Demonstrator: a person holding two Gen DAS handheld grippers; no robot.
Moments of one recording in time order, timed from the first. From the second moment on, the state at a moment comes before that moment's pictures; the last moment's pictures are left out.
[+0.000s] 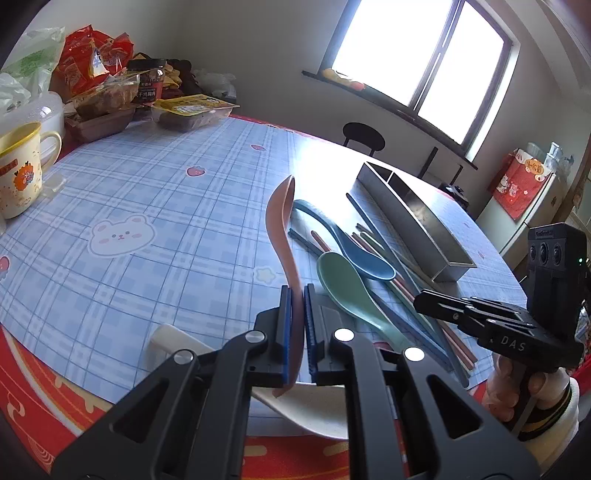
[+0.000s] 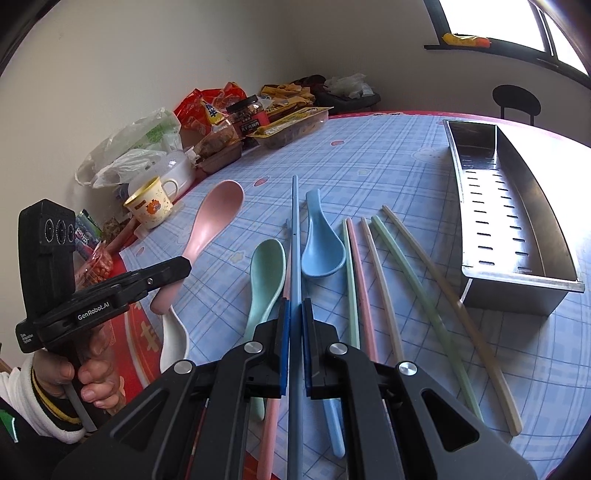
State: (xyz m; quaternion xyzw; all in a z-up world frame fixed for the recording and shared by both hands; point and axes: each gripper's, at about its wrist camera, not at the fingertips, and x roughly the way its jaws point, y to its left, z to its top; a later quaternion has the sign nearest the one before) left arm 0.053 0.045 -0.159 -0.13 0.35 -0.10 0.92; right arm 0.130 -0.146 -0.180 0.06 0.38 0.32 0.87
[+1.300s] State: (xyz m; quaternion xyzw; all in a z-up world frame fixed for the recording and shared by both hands) left arm 0.226 -0.092 -0.089 -0.18 0.39 -0.20 0.88; right arm 0.250 -0.290 -0.150 0.22 0.34 0.14 0.90
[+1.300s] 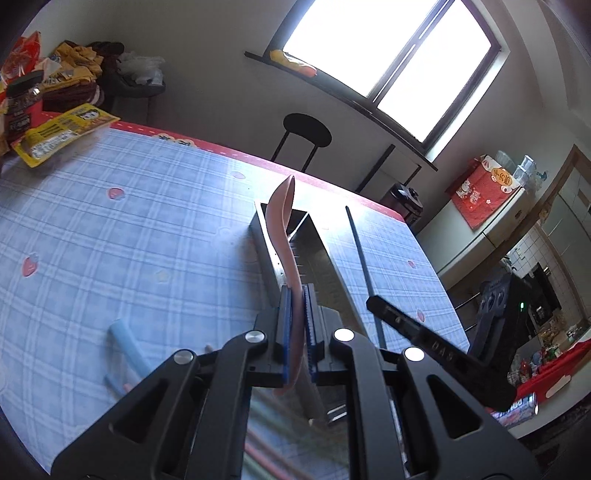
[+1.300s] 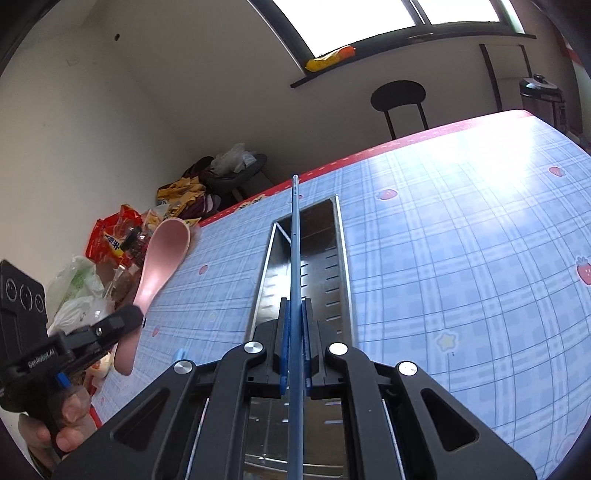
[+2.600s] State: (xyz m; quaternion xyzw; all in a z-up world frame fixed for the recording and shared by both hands) left arm 0.338 -0.145 -0.133 -0.20 0.43 -0.18 0.86; right arm 0.261 -0.274 -0.163 0.17 0.34 0.10 0.92
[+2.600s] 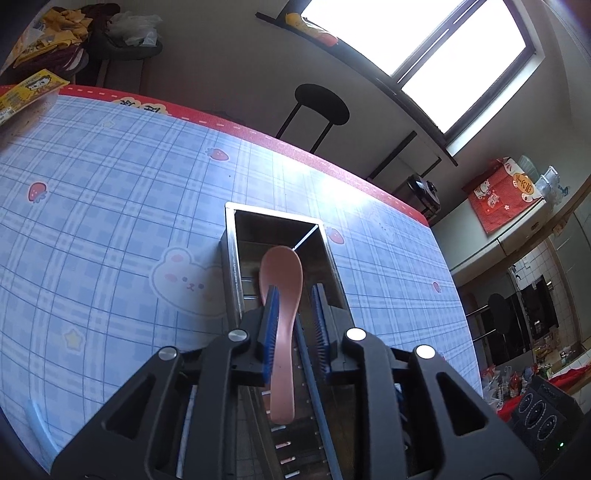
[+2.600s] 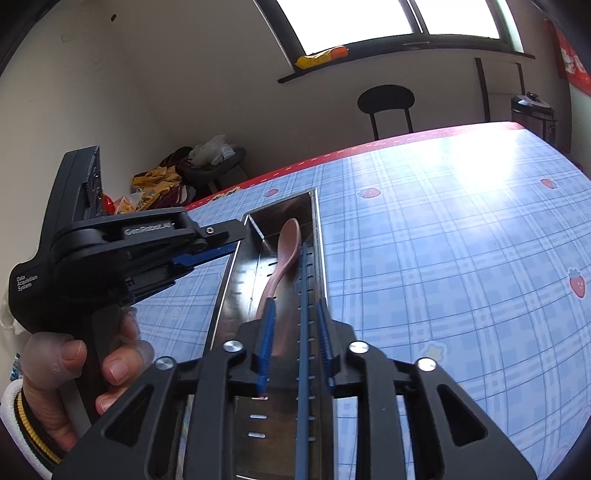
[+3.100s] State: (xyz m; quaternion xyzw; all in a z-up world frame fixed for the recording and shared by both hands) left arm 0.235 -0.092 -0.051 -0.05 0.30 -0.15 0.94; right arm 0.231 -0.267 -0.143 0.10 0.29 0.04 0.95
